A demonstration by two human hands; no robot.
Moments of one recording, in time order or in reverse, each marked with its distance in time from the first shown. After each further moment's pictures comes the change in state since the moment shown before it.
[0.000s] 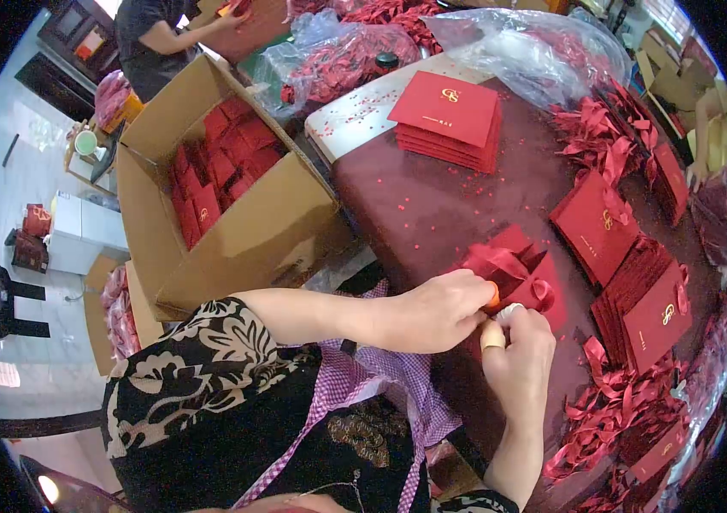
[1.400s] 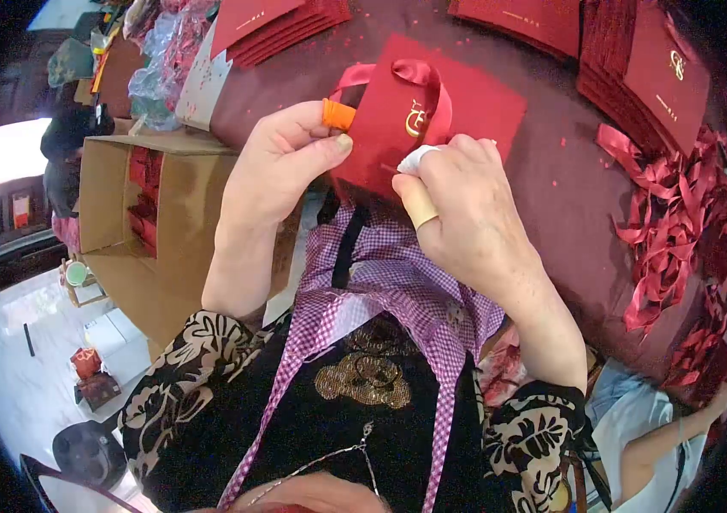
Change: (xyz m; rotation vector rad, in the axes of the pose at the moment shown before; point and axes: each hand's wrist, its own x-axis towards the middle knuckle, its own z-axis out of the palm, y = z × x) left_hand 0.012 -0.019 -0.048 -0.581 -0.208 -0.635; right_hand -0.019 0.019 0.027 0.091 0.149 -0.148
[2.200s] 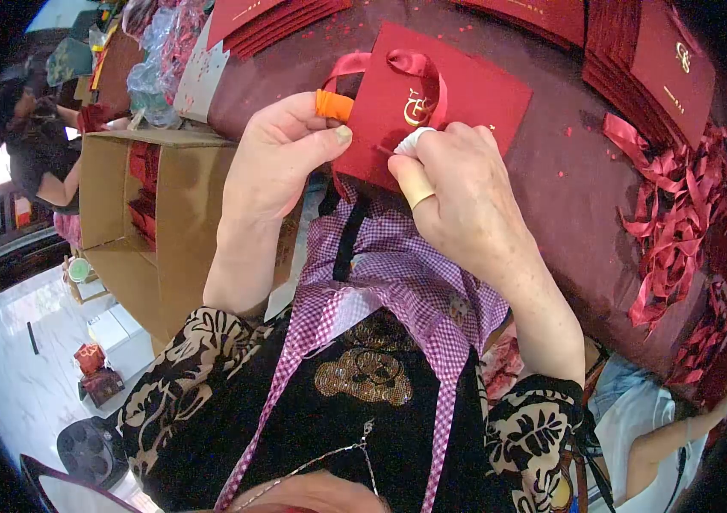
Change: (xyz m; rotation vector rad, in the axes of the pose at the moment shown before) left_hand -0.002 -0.006 0.006 -0.125 0.123 -0.020; right_hand 0.003 0.000 0.006 0.053 -0.035 0.115
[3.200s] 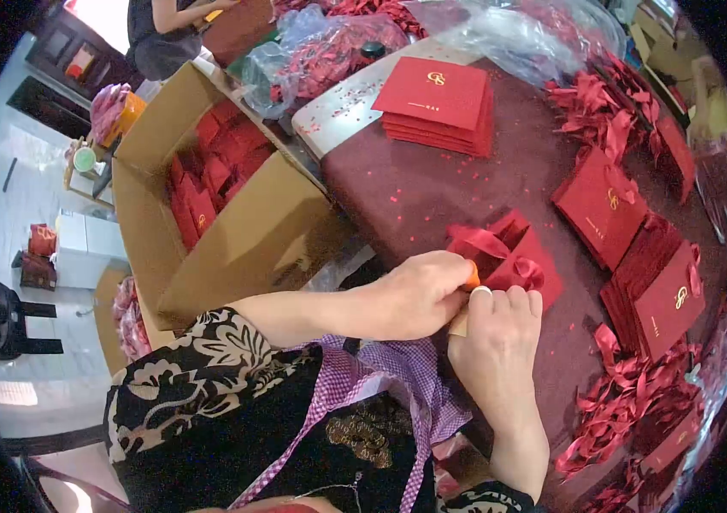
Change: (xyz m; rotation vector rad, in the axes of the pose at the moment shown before) left_hand -0.013 -0.003 0.026 0.604 0.095 0.549; right_hand 0.027 -0.036 -0.011 -0.490 -0.090 -0.348
